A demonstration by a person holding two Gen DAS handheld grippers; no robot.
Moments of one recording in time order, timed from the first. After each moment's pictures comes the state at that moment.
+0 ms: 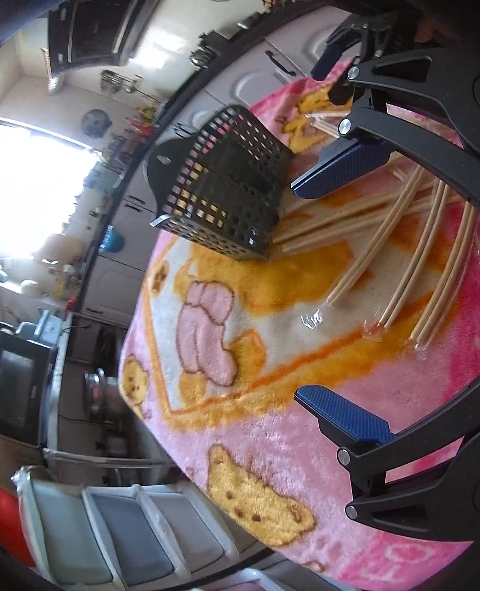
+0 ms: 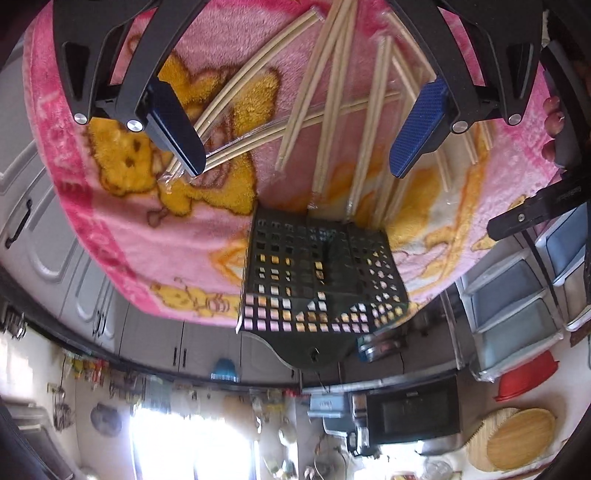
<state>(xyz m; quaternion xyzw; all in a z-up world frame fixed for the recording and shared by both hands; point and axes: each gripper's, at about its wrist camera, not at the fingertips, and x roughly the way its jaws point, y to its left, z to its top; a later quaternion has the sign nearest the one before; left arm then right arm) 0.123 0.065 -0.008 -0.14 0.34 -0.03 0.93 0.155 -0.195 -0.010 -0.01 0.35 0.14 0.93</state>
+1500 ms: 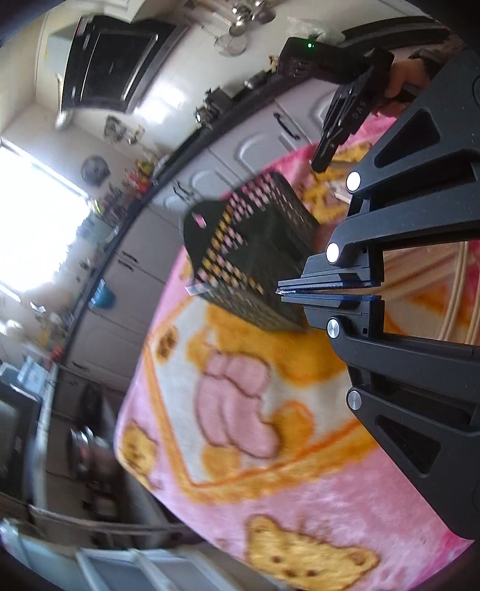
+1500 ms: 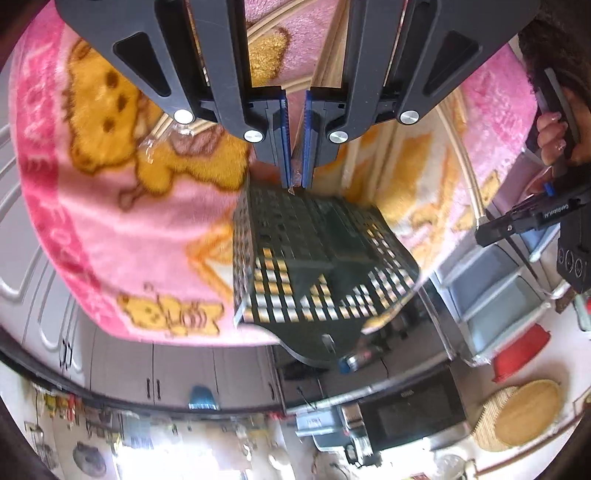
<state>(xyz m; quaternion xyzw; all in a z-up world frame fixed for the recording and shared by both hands) 0.165 0.067 0.051 -0.19 0.34 -0.17 0.91 0.204 -0.227 0.029 0.04 0.37 0.22 0.90</state>
